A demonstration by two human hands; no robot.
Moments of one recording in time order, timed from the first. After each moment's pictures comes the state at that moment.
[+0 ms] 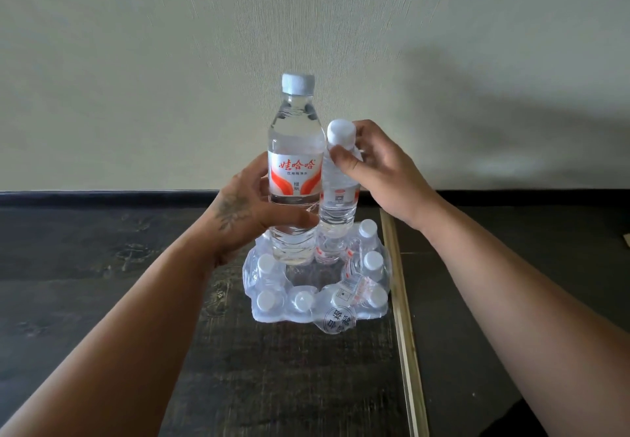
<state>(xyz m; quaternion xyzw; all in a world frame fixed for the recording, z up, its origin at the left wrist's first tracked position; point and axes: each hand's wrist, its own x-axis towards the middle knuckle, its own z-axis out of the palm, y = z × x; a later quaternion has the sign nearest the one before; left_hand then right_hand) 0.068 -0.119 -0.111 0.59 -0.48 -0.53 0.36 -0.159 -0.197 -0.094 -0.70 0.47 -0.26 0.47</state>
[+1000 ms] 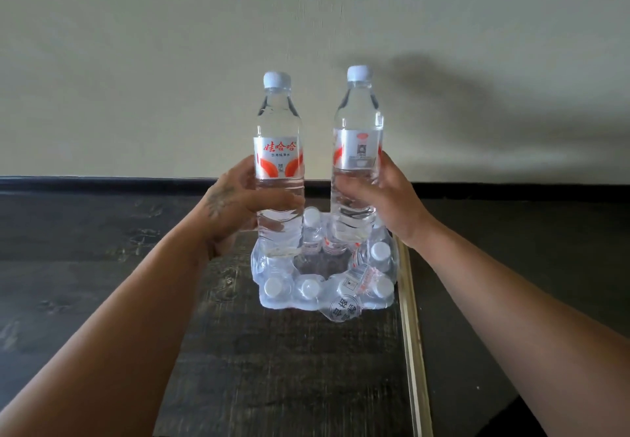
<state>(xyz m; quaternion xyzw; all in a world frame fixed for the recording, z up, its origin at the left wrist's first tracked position) 0.088 -0.109 -0.127 0.61 -0.39 -0.57 0.38 -0.162 -0.181 -0.142 -0.60 0.48 -0.27 0.58</state>
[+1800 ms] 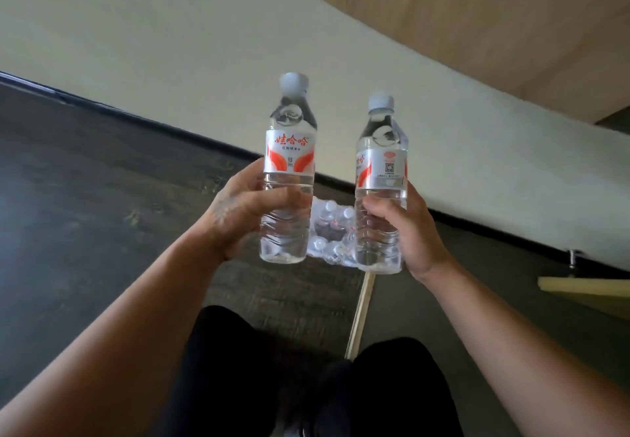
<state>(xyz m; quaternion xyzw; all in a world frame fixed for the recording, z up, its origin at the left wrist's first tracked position) 0.099 0.033 0.193 0.58 -0.28 -0.59 0.49 -0.150 -0.075 0.192 -0.56 0.46 -0.21 0.66</state>
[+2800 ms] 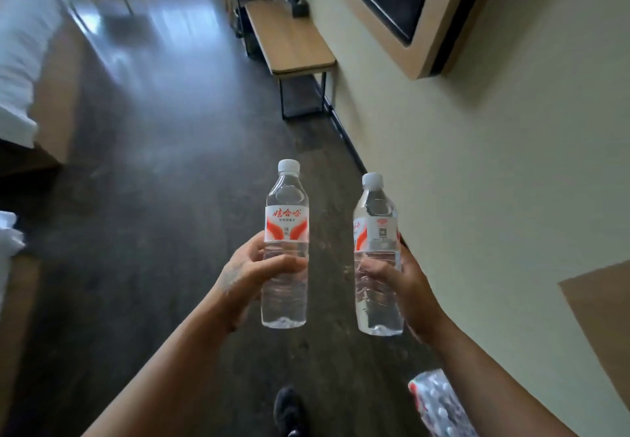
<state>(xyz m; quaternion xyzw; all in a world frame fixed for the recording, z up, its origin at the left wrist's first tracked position) 0.240 0.524 0.610 0.66 0.06 -0.23 0.72 0.197 0.257 0.608 -0.71 0.13 0.12 0.68</state>
